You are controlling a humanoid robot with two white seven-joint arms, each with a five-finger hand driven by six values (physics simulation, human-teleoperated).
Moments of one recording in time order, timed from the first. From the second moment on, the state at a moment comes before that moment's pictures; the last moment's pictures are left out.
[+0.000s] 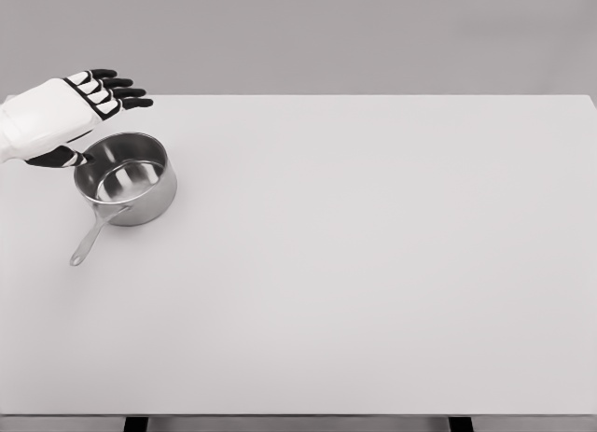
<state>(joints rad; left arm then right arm) -0.41 0.89 -0.27 -1.58 -0.55 -0.61 -0.24 0.04 0.00 -0.16 0.08 -0.02 -0.29 -0.02</state>
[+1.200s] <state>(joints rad) -0.17 0.82 -0.33 -1.70 -0.64 -0.61 -0.22 0.04 0.00 -0.16 0.08 -0.02 -0.29 -0.03</state>
